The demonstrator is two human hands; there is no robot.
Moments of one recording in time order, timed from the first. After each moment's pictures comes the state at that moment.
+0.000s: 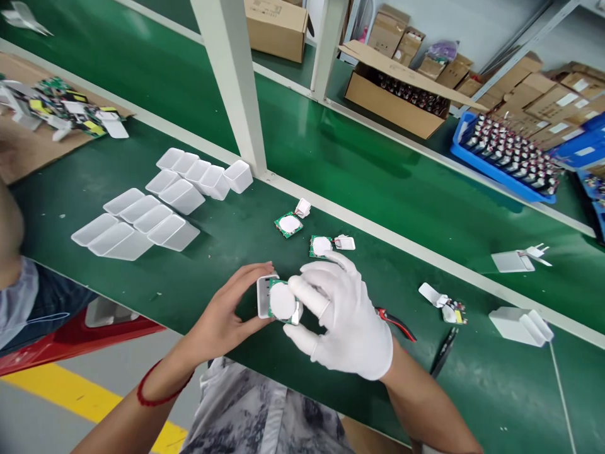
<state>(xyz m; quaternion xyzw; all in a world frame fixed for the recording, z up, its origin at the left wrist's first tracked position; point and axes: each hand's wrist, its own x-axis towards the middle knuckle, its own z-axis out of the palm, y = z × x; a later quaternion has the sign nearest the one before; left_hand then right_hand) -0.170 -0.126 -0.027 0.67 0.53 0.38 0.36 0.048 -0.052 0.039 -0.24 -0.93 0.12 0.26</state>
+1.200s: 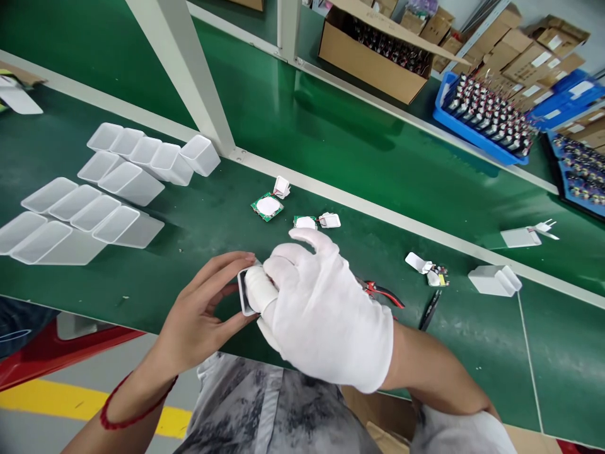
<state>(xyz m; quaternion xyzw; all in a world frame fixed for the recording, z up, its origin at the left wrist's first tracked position) -0.165 -0.127 -0.011 0.65 0.52 0.40 0.39 0.023 -0.059 0.083 -0.24 -0.97 0.00 0.10</state>
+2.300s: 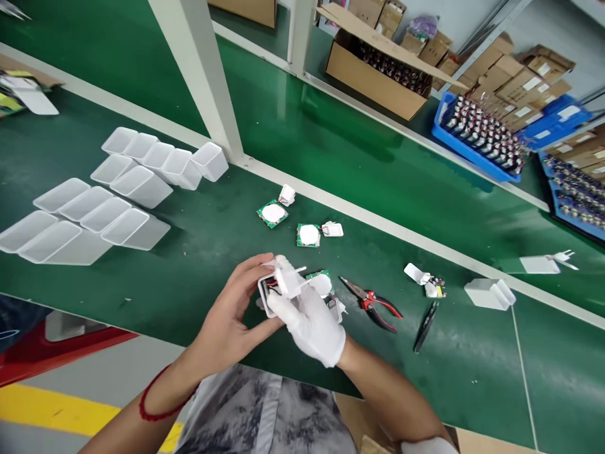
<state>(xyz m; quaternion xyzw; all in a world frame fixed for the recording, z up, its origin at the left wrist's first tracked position) -0.140 -0.127 -0.025 0.56 0.47 0.49 0.48 0.024 -0.086 -0.003 -0.42 -0.62 0.62 0.21</state>
